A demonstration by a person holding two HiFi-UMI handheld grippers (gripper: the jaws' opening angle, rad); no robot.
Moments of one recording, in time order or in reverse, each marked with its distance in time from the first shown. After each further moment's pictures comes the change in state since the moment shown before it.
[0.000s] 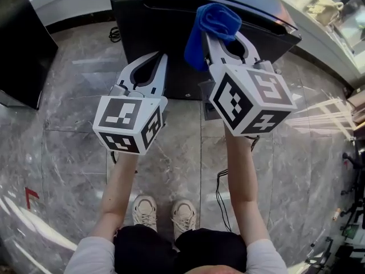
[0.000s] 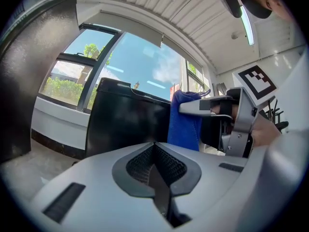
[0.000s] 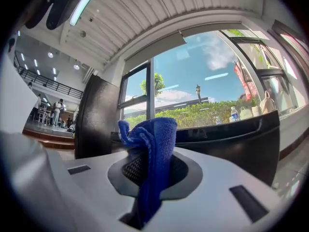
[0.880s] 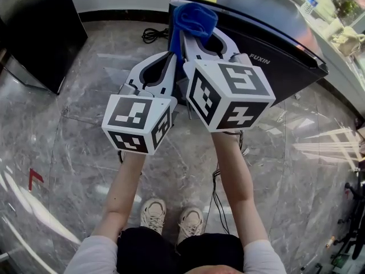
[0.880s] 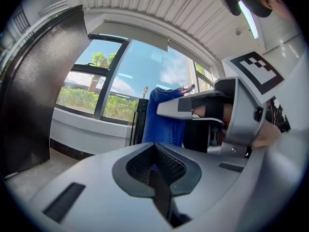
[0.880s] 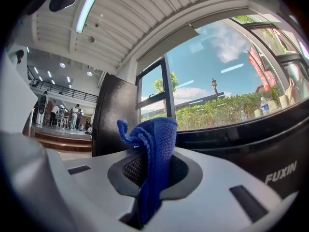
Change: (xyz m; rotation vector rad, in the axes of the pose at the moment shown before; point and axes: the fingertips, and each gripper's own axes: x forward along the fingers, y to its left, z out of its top) left arm -0.043 0.071 0.026 0.016 -0.042 0.141; right arm 0.070 0.126 -0.004 -0.001 0.010 0.204
